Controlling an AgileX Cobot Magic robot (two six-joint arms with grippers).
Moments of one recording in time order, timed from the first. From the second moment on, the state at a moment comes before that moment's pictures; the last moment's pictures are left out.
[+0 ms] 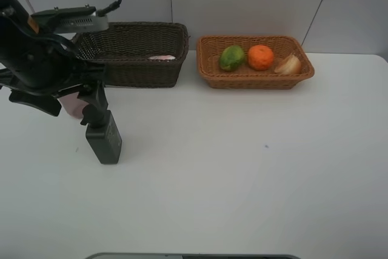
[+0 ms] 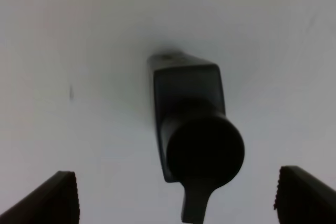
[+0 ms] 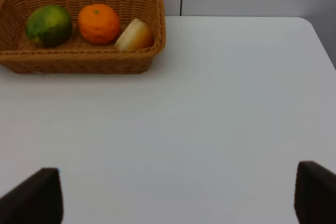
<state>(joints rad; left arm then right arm) -0.42 1.48 -0.92 -0.05 0.88 -0.38 -0.05 0.00 -0.52 -0.05 1.06 -0.01</state>
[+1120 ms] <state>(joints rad) -0.47 1.60 -0.92 -0.04 0.75 -0.51 -0.05 0.00 -0.52 -0.05 1.06 -0.01</state>
